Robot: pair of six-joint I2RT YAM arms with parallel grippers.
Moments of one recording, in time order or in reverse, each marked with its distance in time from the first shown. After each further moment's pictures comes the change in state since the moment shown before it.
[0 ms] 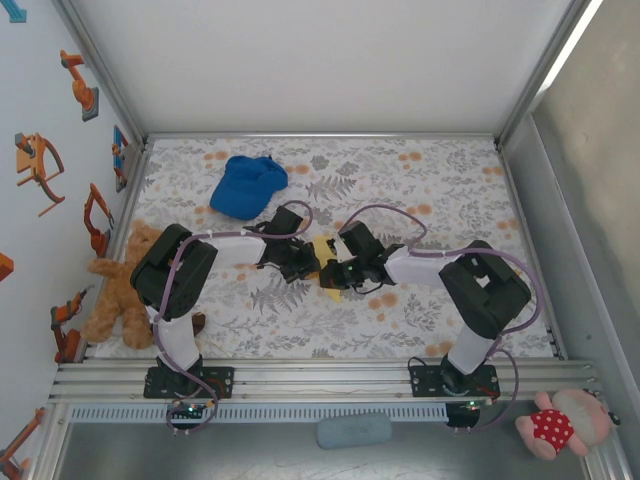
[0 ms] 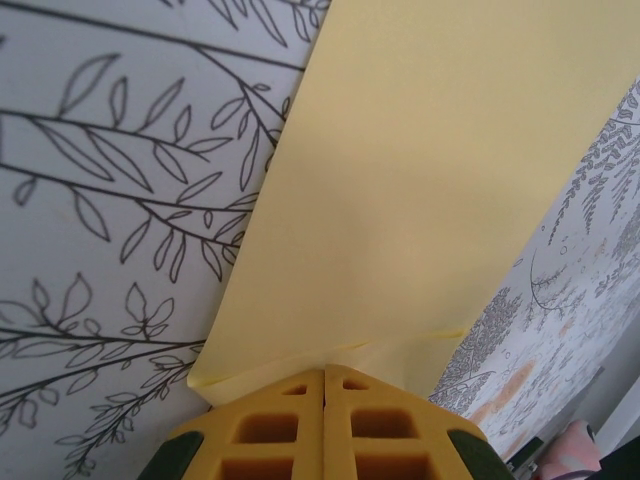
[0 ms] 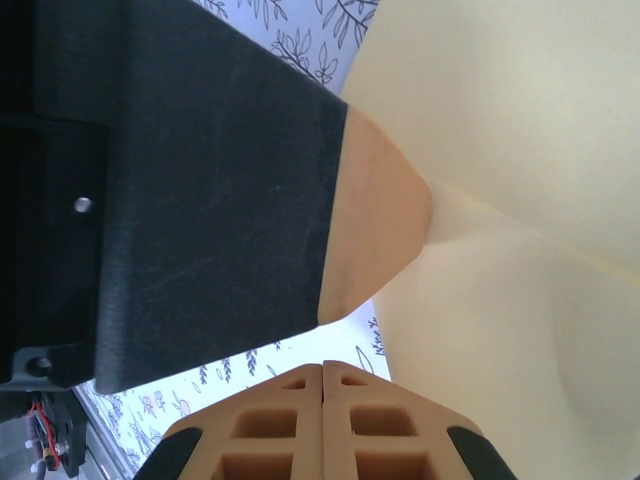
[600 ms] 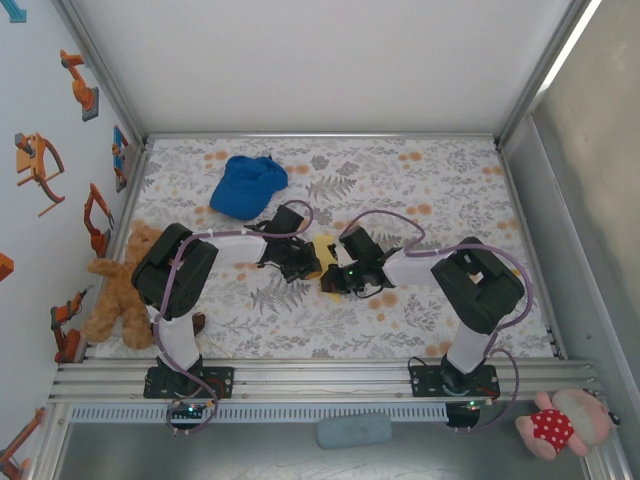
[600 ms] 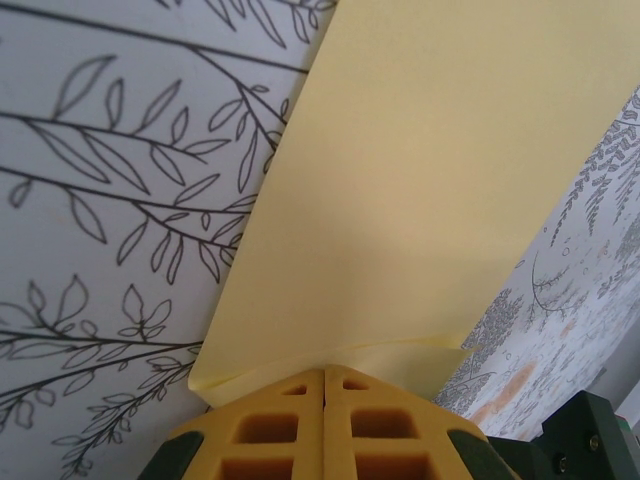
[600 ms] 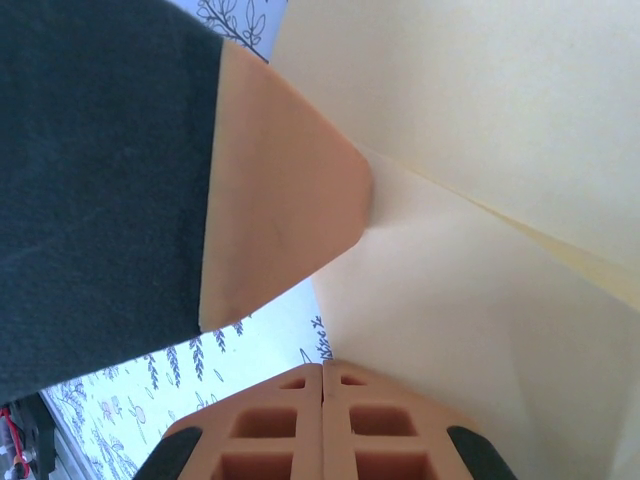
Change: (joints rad) left arm -0.001 0.007 0.015 -0.022 -0.001 0.000; right arm 0.000 0.039 -0.038 0.052 0.004 0.000
